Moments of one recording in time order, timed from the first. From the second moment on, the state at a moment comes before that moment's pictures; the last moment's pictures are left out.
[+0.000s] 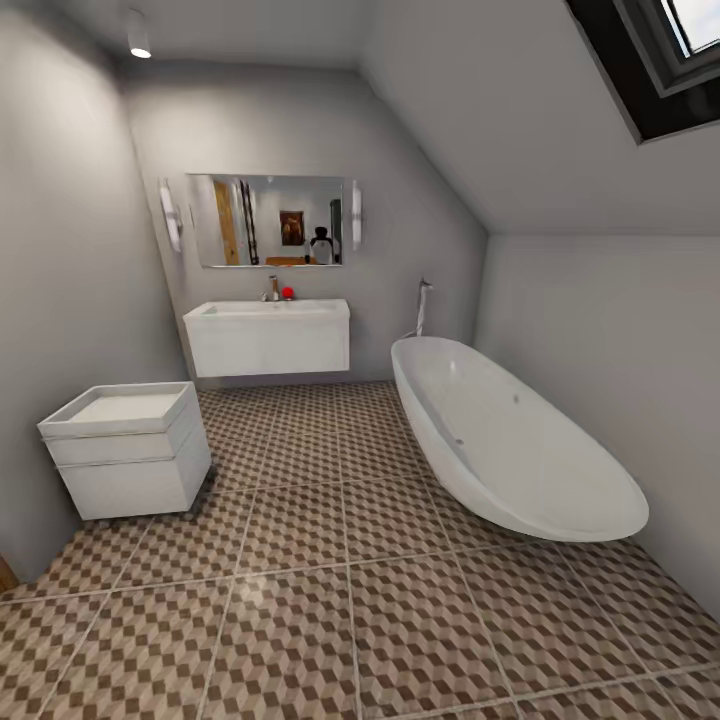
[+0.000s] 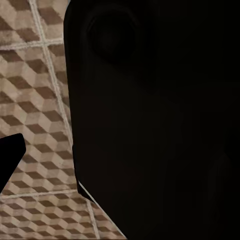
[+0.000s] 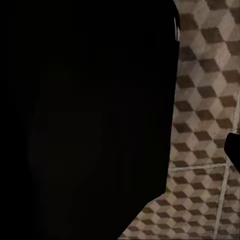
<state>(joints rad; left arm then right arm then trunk) 0.00 0.00 0.00 0.00 0.00 0.00 0.00 0.00 0.00 0.00 0.00 0.00 0.00 0.00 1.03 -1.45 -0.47</state>
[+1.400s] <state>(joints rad) -0.01 0.00 0.01 -0.09 0.00 -0.09 0.00 -0.04 0.04 0.00 -0.06 0.00 -0.20 0.00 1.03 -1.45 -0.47</state>
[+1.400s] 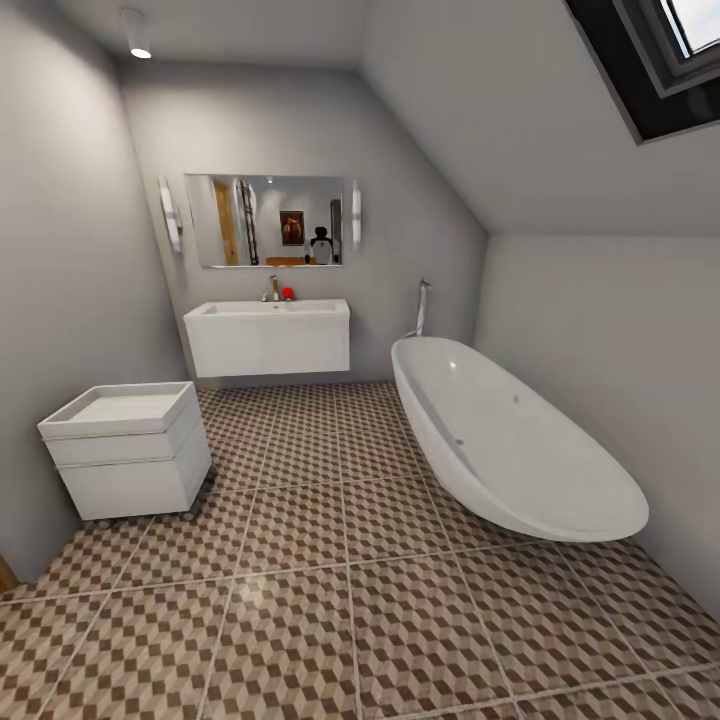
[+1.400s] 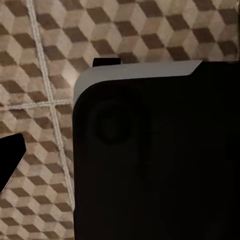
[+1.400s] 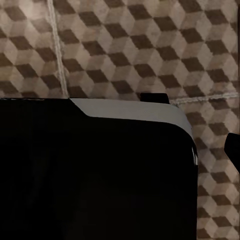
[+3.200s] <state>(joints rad) -0.23 -0.01 0.01 -0.99 0.00 0.20 0.14 -0.18 0.04 0.13 -1.34 0.03 0.27 -0.05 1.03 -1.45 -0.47</state>
